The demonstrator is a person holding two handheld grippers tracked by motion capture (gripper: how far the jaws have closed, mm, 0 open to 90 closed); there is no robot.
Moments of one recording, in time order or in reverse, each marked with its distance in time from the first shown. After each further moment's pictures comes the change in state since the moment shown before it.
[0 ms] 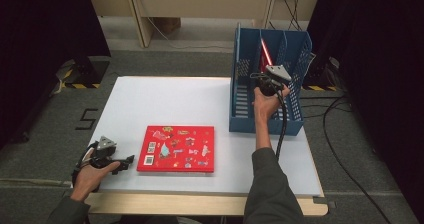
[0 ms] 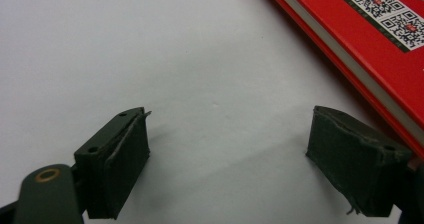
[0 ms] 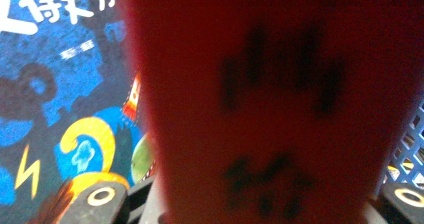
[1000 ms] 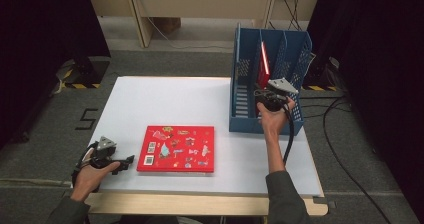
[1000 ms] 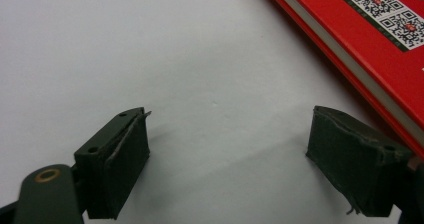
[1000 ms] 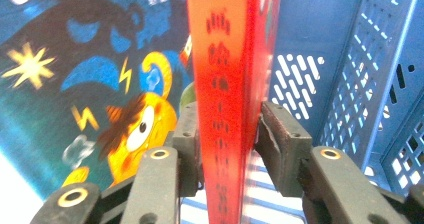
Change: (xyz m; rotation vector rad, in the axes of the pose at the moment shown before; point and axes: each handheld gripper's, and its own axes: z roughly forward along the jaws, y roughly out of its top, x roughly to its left) left arm 0.000 0.000 0.000 0.000 0.001 0.000; right arm -0.006 -0.021 -0.047 0.040 0.160 -0.066
